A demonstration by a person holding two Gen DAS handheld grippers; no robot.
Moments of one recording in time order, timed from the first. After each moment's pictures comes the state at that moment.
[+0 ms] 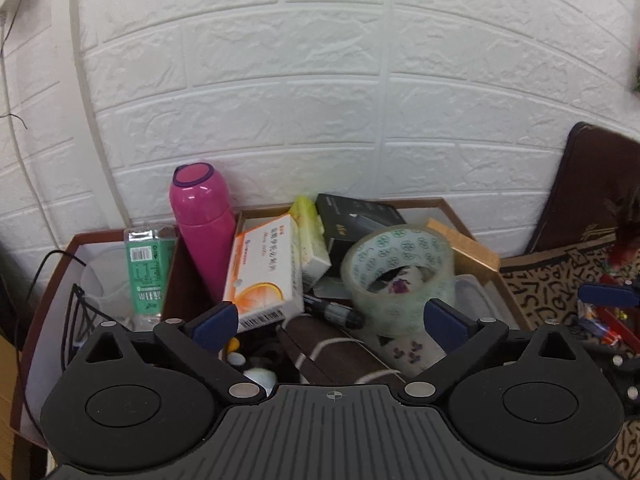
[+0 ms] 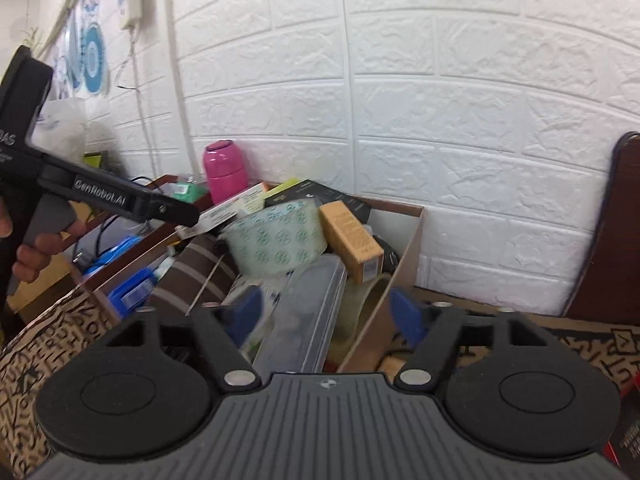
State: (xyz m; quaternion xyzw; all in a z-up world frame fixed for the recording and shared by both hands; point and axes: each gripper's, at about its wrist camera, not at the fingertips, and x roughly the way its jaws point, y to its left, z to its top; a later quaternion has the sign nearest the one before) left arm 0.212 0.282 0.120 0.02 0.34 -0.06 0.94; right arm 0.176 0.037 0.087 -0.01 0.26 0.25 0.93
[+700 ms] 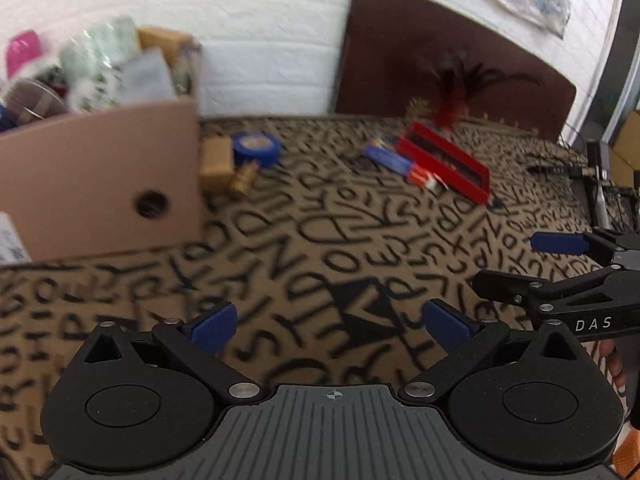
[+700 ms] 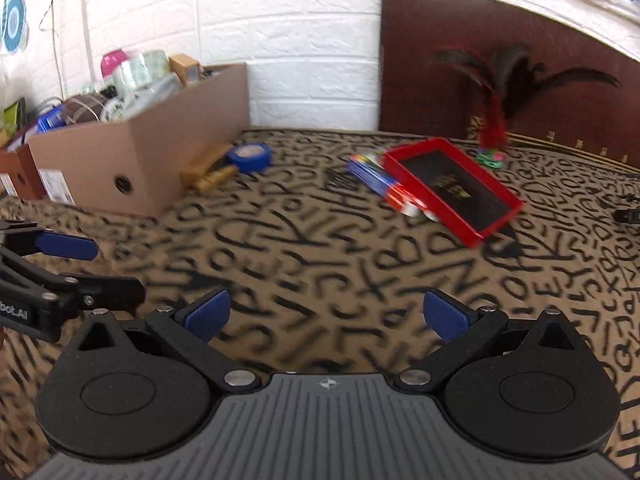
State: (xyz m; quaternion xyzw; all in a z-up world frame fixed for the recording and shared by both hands) left arm 0.057 0.083 -0.035 -0.01 0.39 -0.20 0.90; right arm 0.021 -0.117 -0.024 -0.01 0.33 0.07 0.94
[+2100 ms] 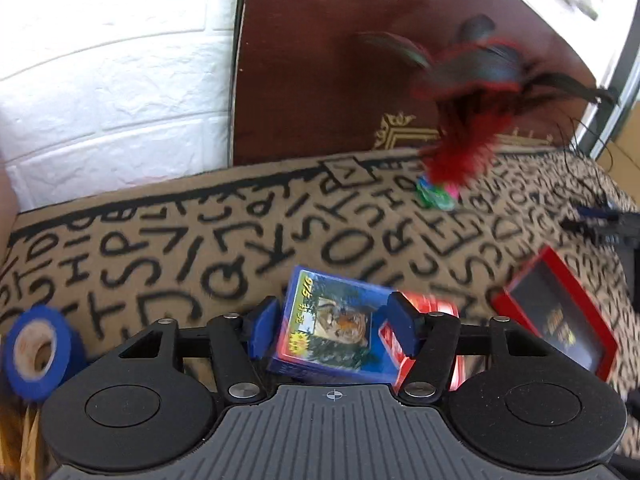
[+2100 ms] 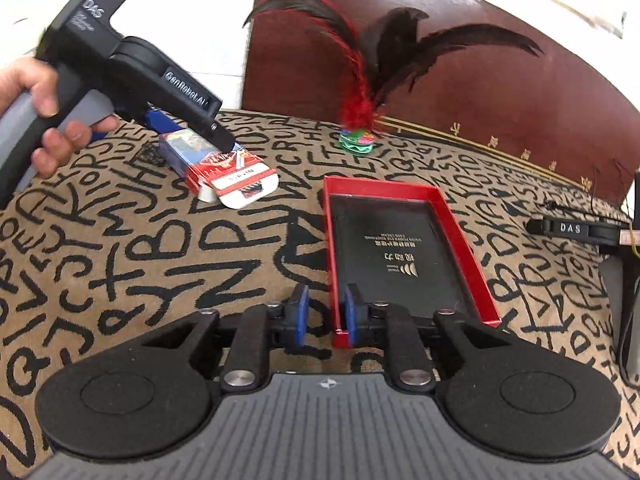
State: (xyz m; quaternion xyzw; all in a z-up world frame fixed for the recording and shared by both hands) left arm 0.277 -0.060 -0.050 0.01 0.40 -0.25 0.88; right arm 0.073 -0.224 -0.067 -0.08 0.32 -0.02 0.94
